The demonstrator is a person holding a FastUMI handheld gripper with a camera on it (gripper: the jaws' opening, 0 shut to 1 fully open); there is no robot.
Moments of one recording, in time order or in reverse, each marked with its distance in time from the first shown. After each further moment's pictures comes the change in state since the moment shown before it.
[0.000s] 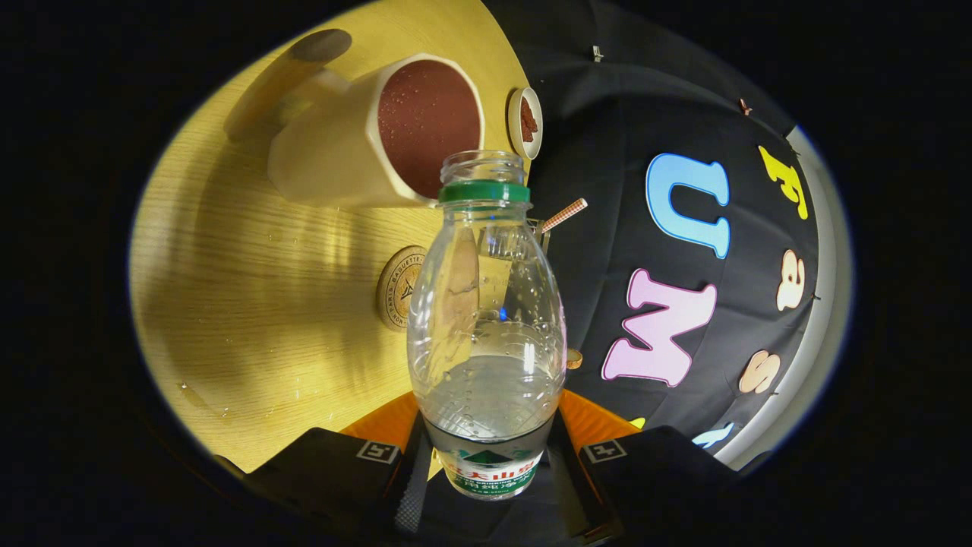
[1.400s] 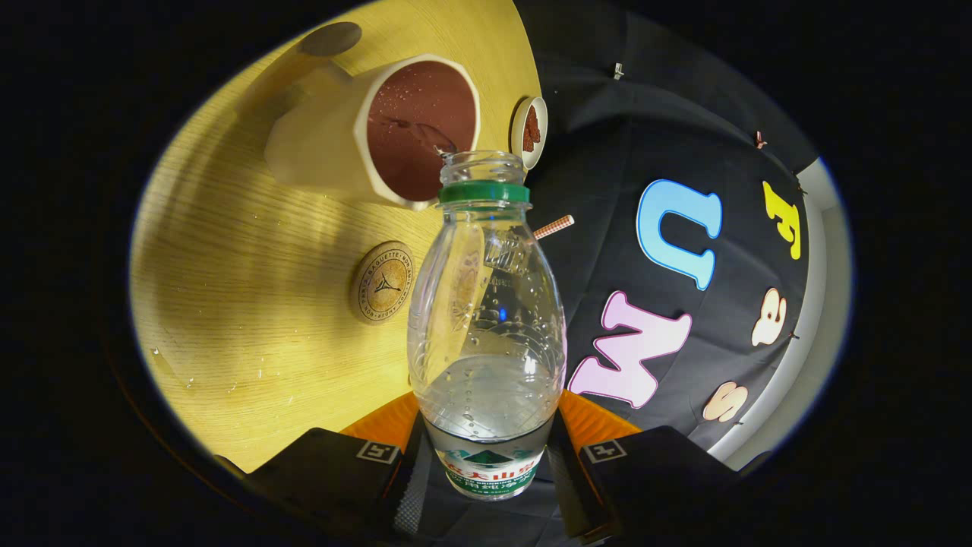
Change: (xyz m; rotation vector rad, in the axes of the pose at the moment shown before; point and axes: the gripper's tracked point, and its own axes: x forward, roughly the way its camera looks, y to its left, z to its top) arm -0.004 -0.028 0.008 -0.132 -0.021 -0.074
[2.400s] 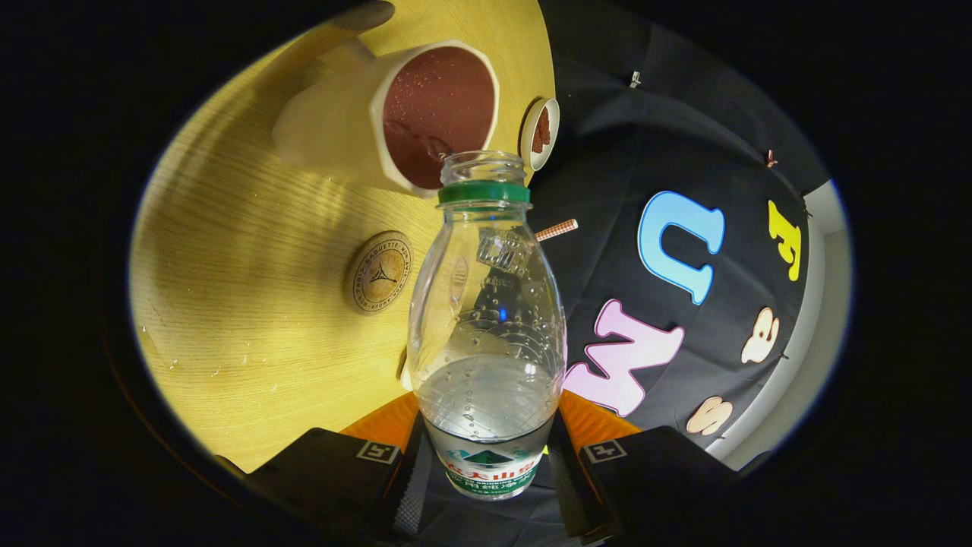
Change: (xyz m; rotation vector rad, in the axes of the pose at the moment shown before) arm 0.002 -0.004 0.000 -0.079 0.000 -0.013
